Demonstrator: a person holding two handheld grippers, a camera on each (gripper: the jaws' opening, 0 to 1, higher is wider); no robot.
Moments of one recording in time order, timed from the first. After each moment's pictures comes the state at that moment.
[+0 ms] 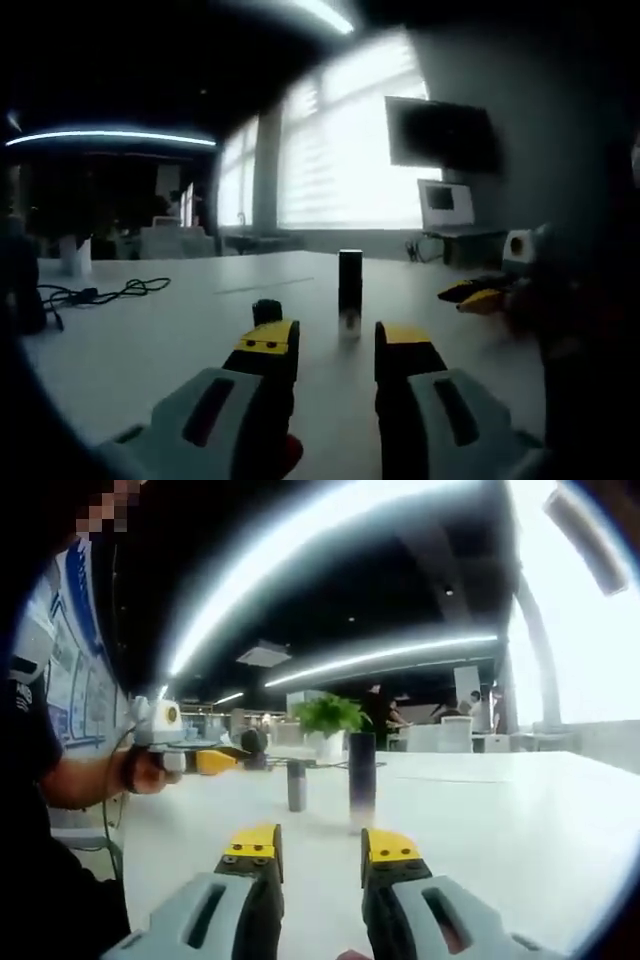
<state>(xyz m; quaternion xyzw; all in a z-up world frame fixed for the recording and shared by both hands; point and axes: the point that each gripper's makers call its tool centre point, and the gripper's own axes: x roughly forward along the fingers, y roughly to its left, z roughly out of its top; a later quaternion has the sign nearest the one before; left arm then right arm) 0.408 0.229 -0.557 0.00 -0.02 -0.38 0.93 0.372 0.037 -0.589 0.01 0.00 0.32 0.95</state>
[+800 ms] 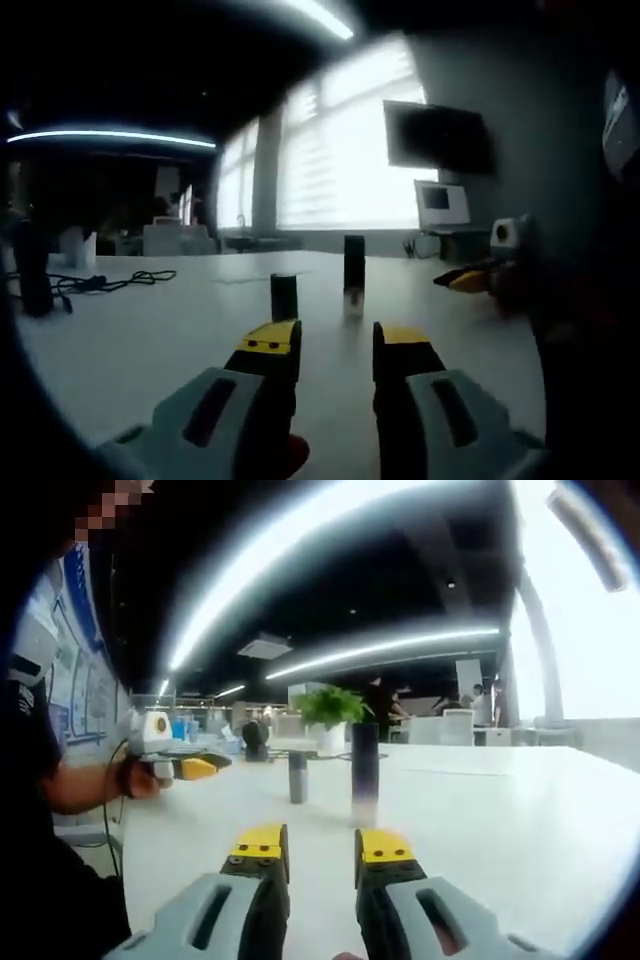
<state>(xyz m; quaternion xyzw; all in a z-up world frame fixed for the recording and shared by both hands) 0.394 0.255 -0.580 -0.01 -0.02 -0.39 0.92 0.373 0.040 -0.596 0.00 0.01 0.33 0.95</state>
